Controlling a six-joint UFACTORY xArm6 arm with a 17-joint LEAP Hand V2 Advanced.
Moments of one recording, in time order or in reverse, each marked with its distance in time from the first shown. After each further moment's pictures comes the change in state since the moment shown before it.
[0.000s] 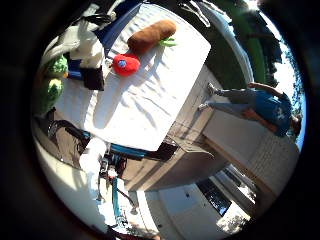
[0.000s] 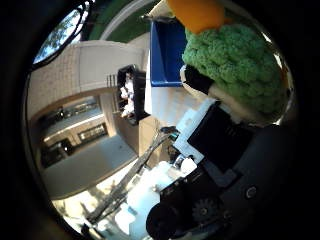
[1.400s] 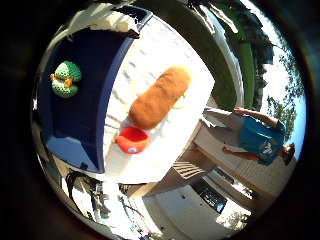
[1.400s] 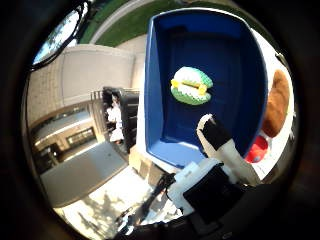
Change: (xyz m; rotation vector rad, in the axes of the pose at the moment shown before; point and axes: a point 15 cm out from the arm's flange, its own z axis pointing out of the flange) arm 0.068 -0.149 0.080 -0.104 0.111 0.032
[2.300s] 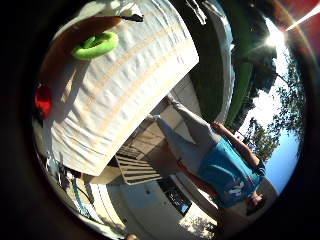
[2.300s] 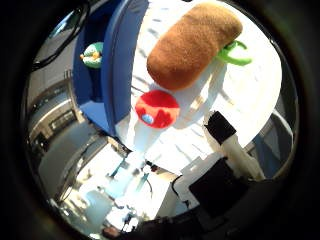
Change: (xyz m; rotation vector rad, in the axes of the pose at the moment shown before) arm 0.193 0.010 0.089 -0.228 0.266 -0.176
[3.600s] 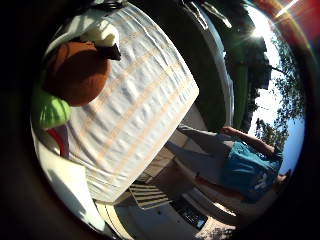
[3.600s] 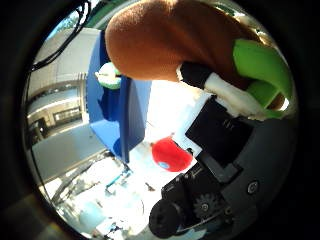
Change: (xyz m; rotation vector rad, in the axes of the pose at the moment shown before) arm -0.032 -0.010 -0.067 0.244 -0.110 0.036
